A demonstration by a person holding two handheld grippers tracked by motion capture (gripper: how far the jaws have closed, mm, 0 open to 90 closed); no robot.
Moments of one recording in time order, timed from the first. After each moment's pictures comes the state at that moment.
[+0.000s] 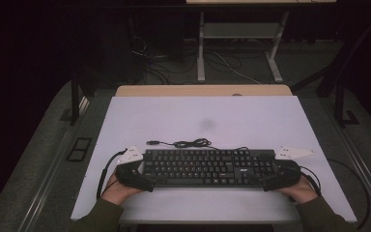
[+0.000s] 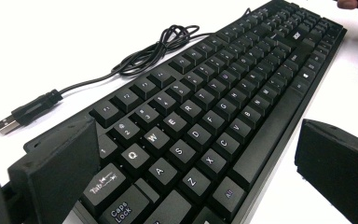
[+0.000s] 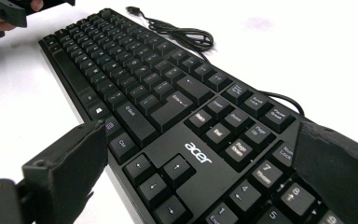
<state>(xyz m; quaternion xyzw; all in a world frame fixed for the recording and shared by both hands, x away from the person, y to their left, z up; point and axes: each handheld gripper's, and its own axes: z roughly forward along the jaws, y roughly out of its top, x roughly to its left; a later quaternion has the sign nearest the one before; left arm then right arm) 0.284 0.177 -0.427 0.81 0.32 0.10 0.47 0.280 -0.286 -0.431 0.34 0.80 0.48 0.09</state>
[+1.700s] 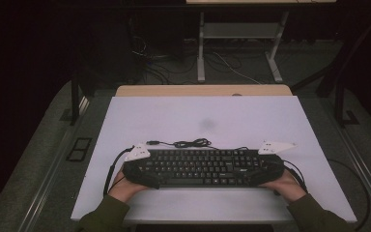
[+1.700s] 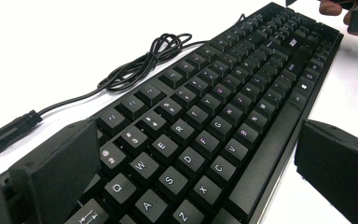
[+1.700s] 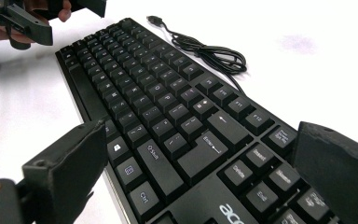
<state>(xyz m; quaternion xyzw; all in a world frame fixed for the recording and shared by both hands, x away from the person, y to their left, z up) 0.293 0.160 -0.427 0.82 0.31 0.09 0.48 0.297 -0.247 -0.427 0.32 0.81 0.49 0.07</state>
